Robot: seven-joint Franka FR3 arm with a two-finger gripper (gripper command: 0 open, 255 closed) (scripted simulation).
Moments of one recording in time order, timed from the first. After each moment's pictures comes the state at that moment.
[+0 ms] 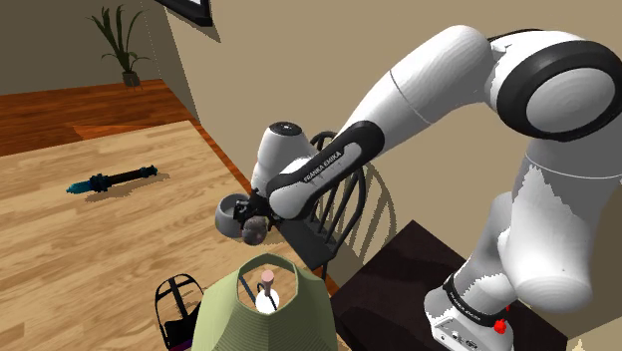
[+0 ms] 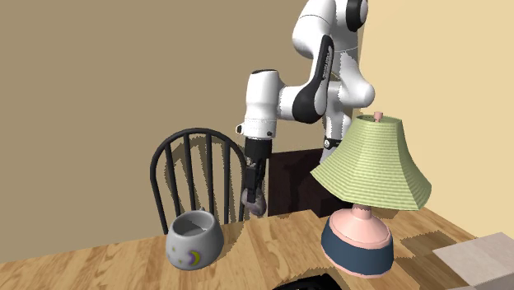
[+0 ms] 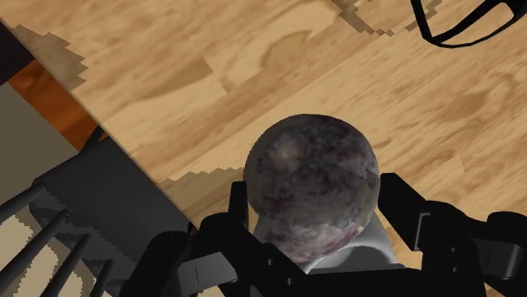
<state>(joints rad) 0.48 0.29 0.04 -2.25 0.15 2.74 0.95</state>
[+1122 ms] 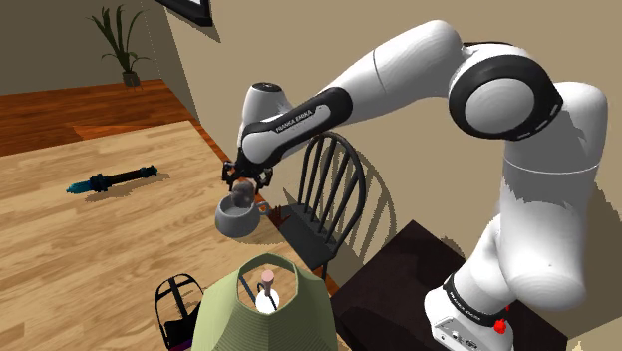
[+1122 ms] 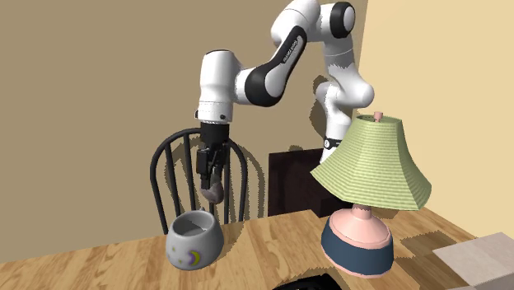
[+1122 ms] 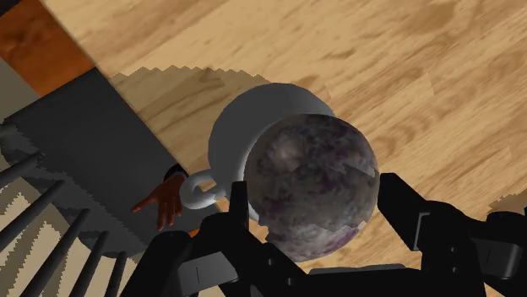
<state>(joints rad) 0.38 0.43 0.00 -1.88 0.16 2.50 0.84</state>
